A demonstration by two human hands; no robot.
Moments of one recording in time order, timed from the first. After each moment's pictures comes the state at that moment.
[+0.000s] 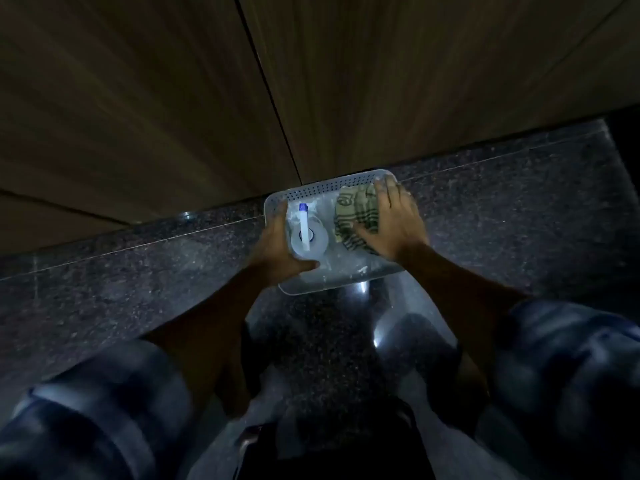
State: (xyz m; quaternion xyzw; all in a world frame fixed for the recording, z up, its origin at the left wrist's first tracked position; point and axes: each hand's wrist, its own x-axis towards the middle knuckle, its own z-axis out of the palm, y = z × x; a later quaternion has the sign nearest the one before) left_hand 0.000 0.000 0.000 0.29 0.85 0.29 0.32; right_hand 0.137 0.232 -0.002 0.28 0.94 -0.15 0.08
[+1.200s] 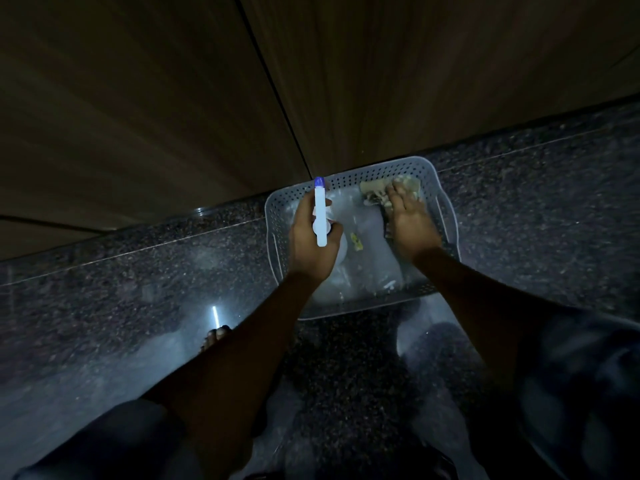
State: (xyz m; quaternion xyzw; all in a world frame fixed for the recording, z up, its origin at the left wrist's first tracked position) left_hand 0.011 0.070 -0.080 0.17 0.81 0.53 0.19; right_hand 0.105 0.253 -0.159 0.27 0.94 -0.20 0.06
